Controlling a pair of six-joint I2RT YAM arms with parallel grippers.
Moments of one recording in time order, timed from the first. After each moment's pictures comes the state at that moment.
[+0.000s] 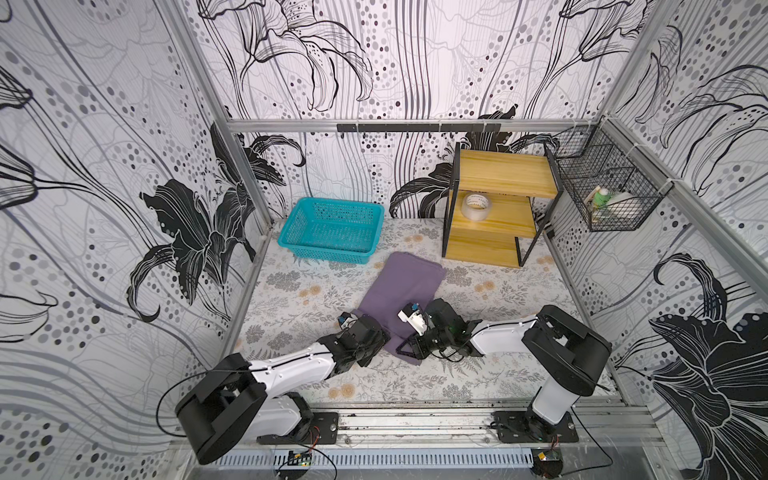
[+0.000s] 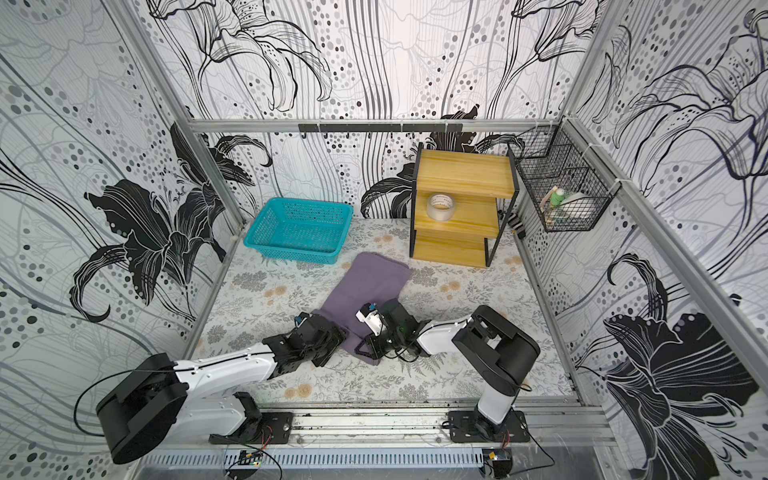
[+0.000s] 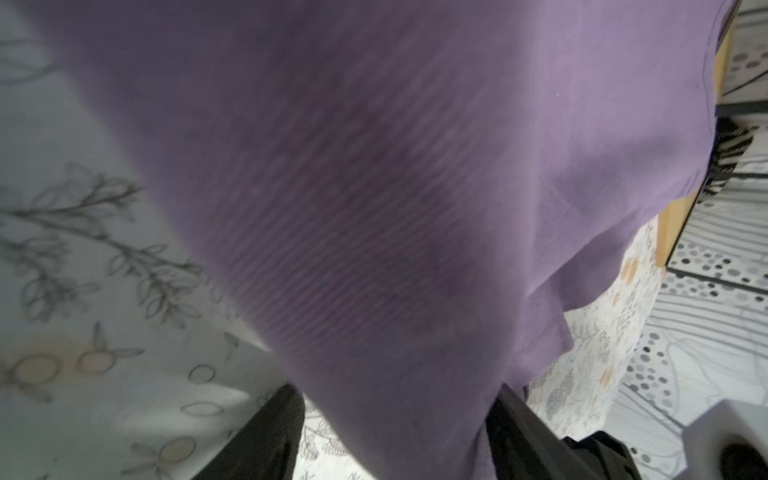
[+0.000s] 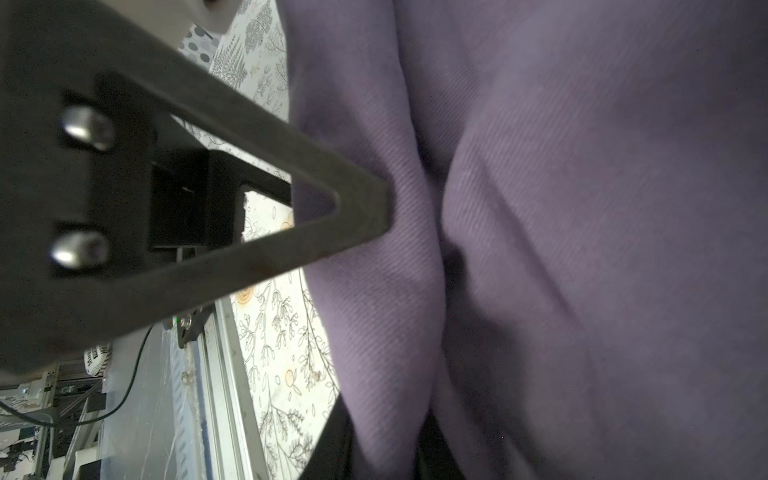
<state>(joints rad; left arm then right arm) -0.76 1.30 0.46 -0.08 -0.08 -1.51 0.84 1.72 0.68 0.27 -0.56 0.41</state>
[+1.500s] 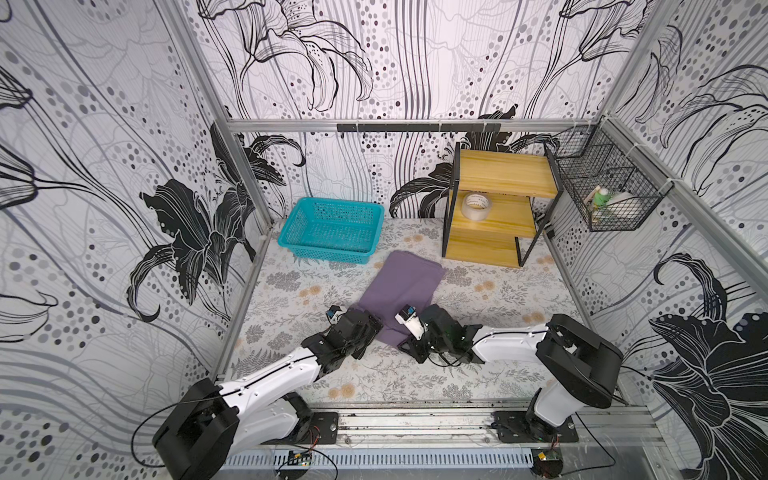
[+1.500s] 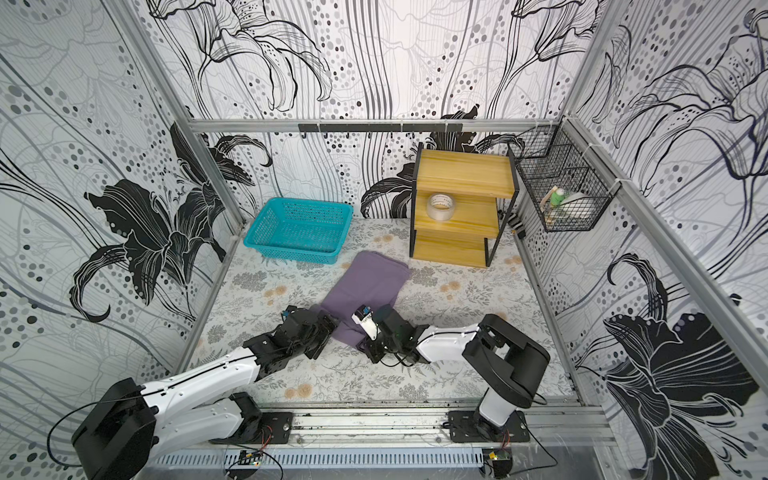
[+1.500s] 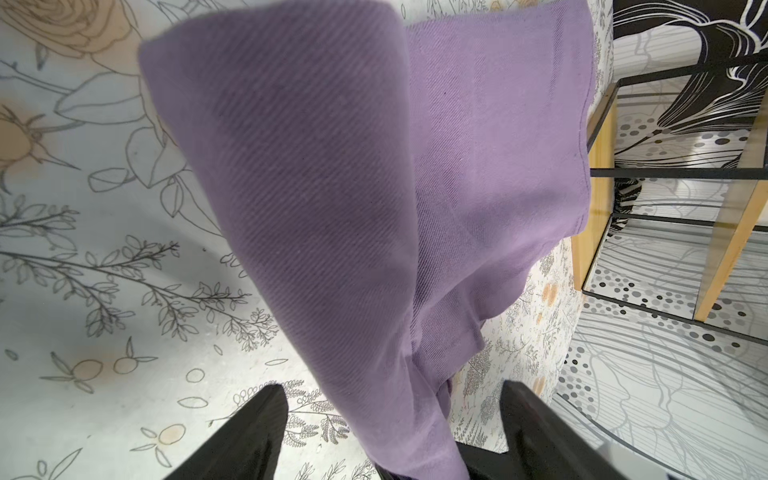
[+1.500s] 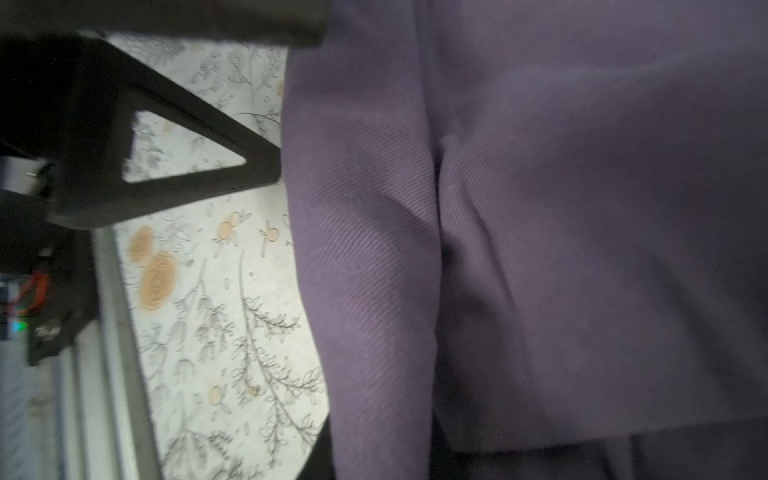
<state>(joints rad) -0.72 1.10 0.45 -0.14 -0.10 -1.50 0.90 1.64 0.68 0.20 -0.35 0.26</state>
